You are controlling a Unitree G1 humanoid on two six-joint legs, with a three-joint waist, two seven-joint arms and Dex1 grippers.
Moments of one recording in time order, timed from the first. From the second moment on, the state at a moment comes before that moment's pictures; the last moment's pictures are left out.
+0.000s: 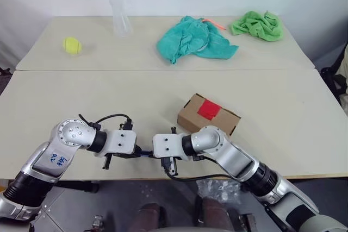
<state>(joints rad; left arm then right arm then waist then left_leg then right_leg) -0.32 0.92 -0.21 -0.22 -0.04 0.18 -1.22 -0.62 -0.37 0.69 -0.22 -0.05 0.50 0.96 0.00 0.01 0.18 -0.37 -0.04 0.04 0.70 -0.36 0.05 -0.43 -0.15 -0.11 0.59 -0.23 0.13</state>
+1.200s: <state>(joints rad) -0.78 0.48 -0.11 0.49 0.06 -0.66 -0.69 -1.13 -0.42 -0.12 0.05 0.49 1.46 0.70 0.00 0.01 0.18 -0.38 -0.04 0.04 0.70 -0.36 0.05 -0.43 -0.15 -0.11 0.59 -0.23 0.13</state>
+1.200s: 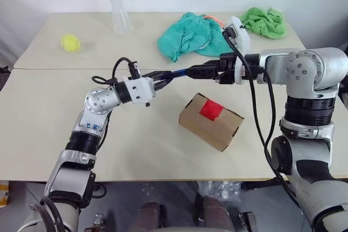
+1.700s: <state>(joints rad) -0.78 0.48 -0.11 0.49 0.06 -0.66 -0.69 -1.15 -0.48 -0.05 0.07 0.56 1.44 0.74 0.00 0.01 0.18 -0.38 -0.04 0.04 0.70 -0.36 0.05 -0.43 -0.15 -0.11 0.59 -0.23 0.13</state>
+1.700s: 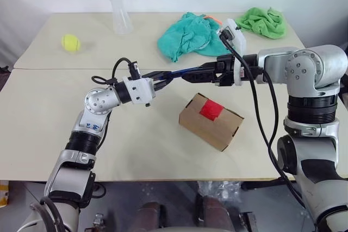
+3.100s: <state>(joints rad) -0.78 0.55 0.02 0.30 -0.20 0.20 -0.84 -1.09 -0.64 -0.16 -0.06 0.60 1.42 0.64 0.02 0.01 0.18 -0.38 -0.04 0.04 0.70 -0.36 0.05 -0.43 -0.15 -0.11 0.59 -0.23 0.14</state>
